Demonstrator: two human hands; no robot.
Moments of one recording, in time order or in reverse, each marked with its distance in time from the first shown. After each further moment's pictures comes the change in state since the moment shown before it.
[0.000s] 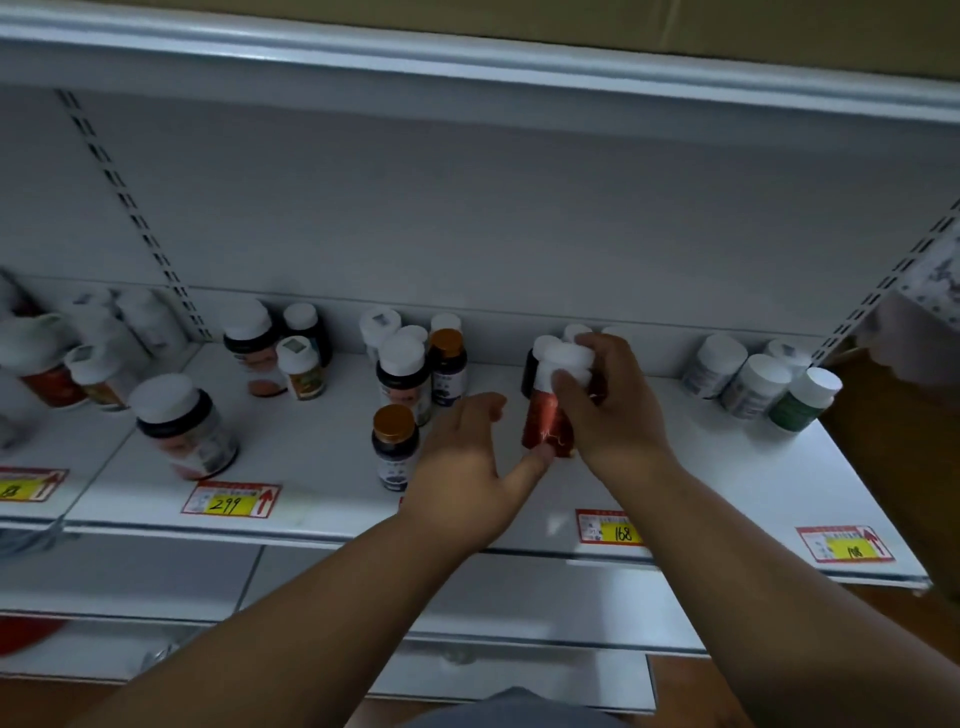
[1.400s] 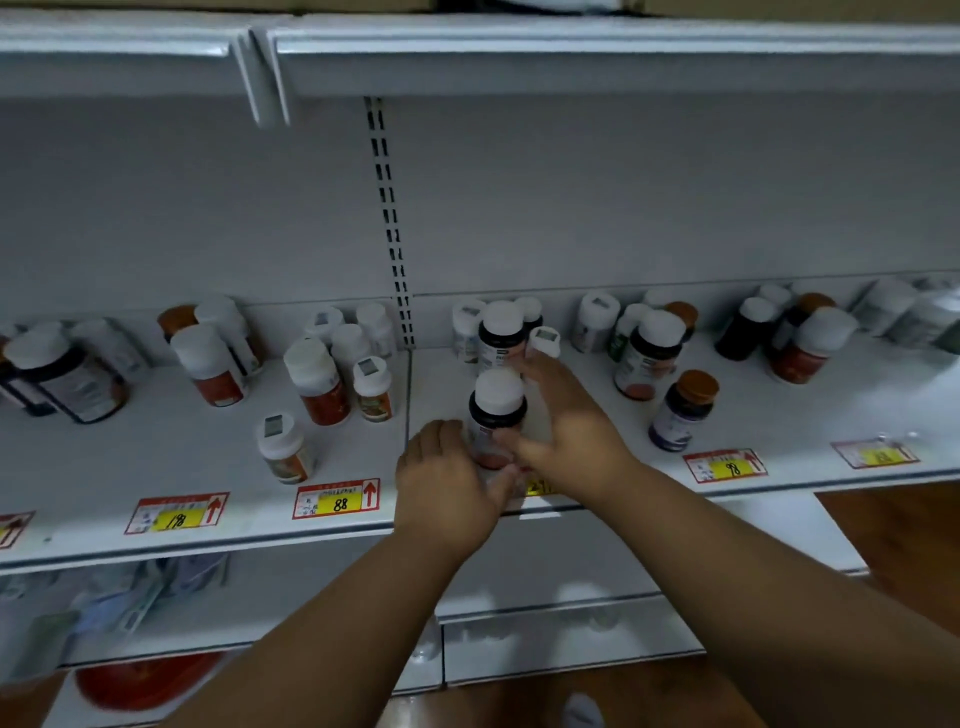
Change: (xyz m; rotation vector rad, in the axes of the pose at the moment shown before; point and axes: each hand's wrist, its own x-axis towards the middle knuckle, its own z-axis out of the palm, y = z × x) left_hand -0.051 -0.281 -0.214 0.382 -0.086 -0.021; right_hand -0.085 -0.150 0.306 -0.188 -0.181 -0.277
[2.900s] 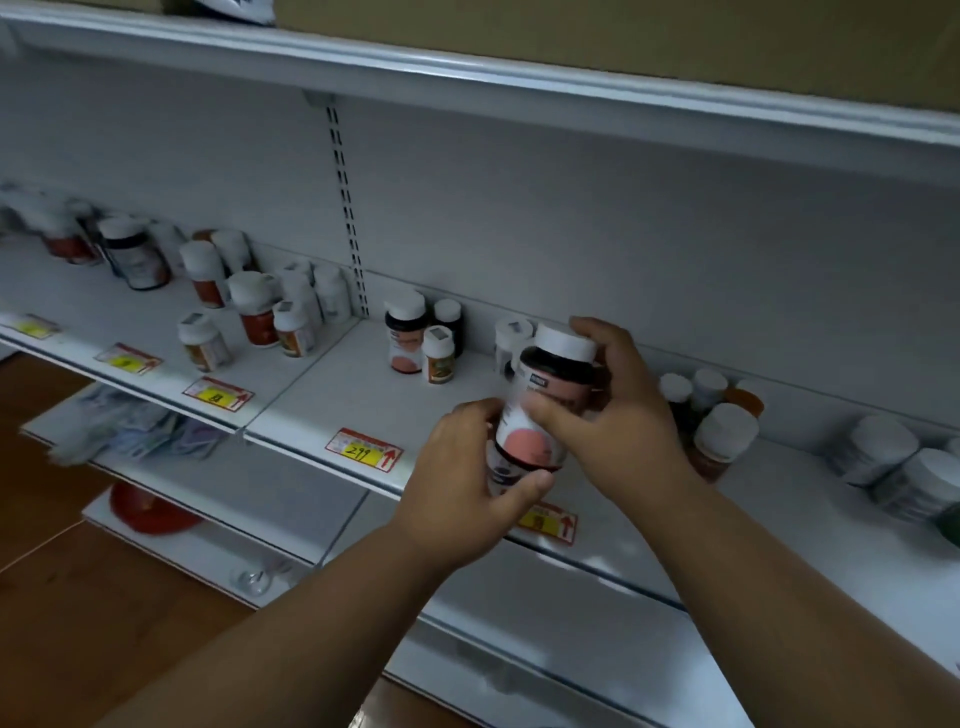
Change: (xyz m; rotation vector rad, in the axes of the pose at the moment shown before) left_hand 0.003 0.276 0.044 -0.350 0.301 -0.050; right_hand -0.018 0.127 -0.234 0.356 -0.097 -0.067
